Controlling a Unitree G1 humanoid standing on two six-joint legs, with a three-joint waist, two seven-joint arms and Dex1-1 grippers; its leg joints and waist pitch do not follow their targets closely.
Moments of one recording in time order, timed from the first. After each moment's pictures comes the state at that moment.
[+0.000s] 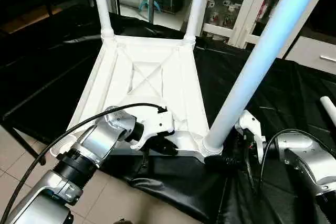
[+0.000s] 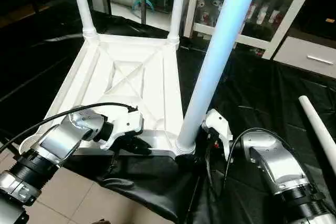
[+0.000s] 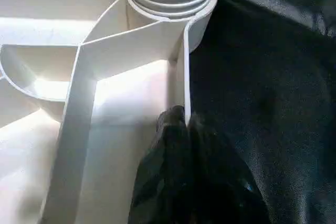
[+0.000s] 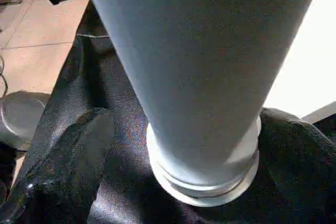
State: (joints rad) left arm -0.57 0.41 -0.49 0.30 0.03 0.33 -1.27; right arm -0.27 -0.60 0.21 0.17 0.31 0.34 1.19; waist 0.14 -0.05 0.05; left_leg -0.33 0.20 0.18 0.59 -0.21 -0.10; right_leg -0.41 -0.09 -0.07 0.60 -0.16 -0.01
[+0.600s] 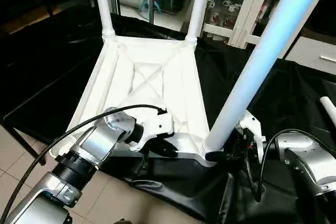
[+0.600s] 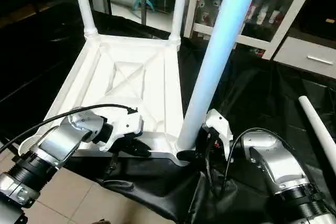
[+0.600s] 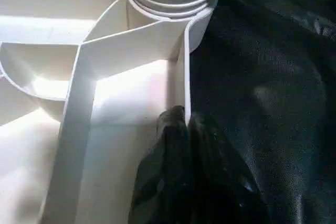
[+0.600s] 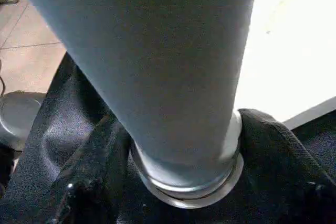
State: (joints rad) left arm -0.56 0.41 -0.49 0.28 0.03 0.35 -1.28; right arm -0.27 -0.60 0.20 0.17 0.31 0.34 1.18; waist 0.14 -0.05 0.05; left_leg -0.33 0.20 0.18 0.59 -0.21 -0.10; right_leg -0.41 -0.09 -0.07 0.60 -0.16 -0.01
